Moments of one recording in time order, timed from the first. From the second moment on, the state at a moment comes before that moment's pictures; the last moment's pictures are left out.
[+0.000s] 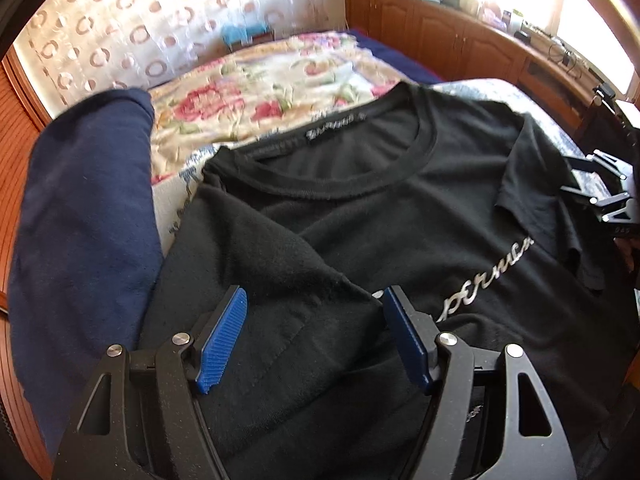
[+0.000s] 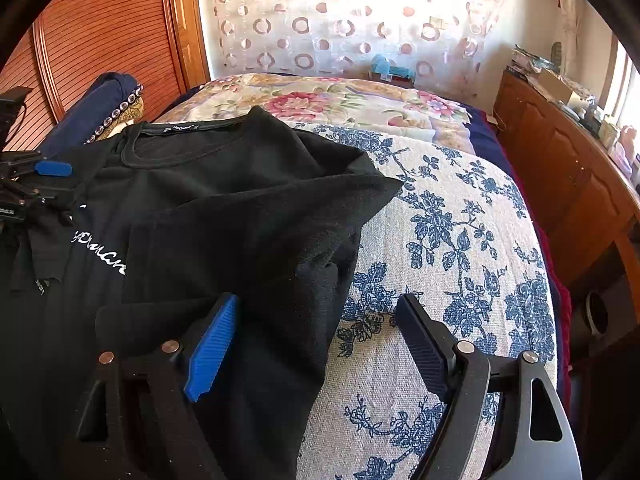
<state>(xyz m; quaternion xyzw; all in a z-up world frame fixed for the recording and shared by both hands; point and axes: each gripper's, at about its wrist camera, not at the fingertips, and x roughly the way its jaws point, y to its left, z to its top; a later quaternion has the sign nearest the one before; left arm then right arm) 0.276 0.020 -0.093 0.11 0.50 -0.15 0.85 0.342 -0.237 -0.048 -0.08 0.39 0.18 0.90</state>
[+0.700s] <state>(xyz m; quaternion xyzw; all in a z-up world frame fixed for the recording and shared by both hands) 0.276 0.058 -0.053 0.00 0.46 -0.16 0.88 0.344 -0.238 -0.049 -0.08 0.40 0.18 0.90</state>
